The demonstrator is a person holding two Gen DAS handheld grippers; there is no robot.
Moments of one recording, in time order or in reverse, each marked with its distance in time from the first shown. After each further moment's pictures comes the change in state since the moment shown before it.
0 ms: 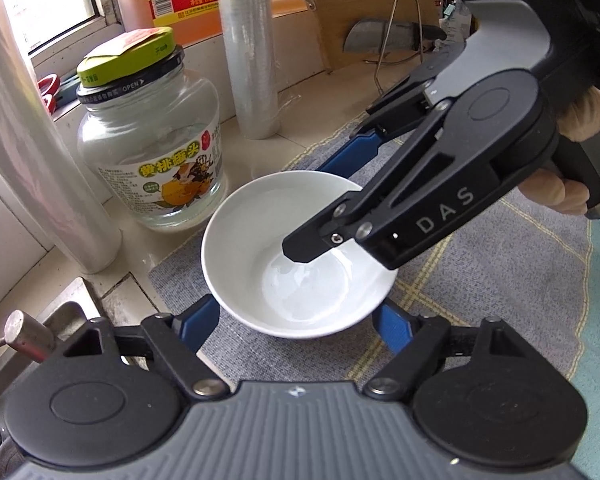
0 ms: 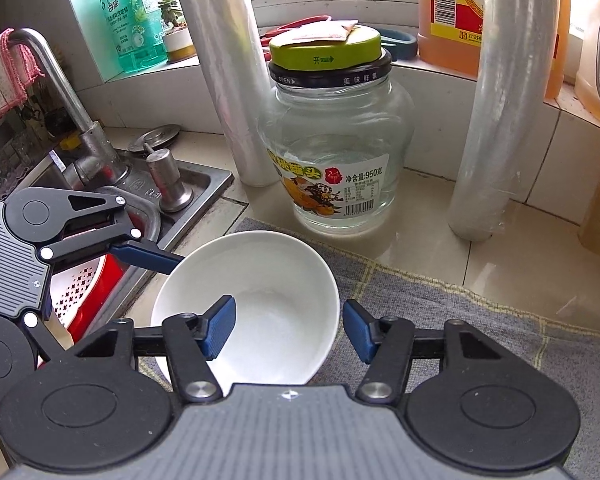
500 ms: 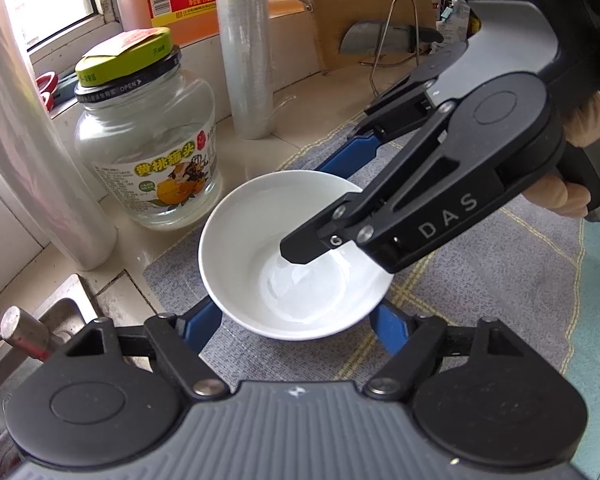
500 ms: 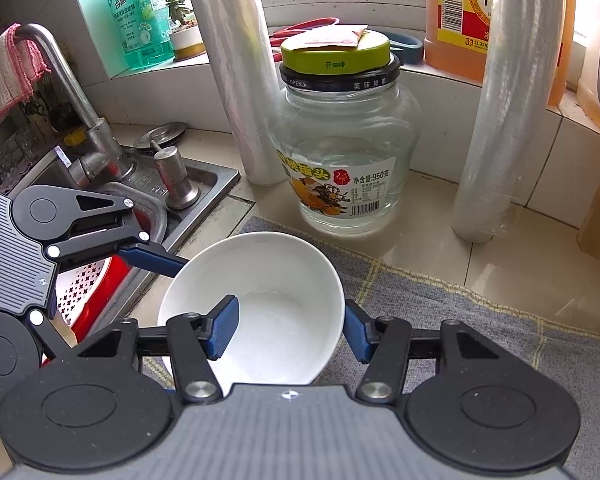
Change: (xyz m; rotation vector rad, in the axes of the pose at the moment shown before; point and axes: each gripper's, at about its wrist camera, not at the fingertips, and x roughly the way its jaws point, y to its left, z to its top) left arm -0.002 -0.003 0.001 -0.004 0.004 -0.014; right arm -0.006 0.007 0.000 -0.015 0.010 -0.004
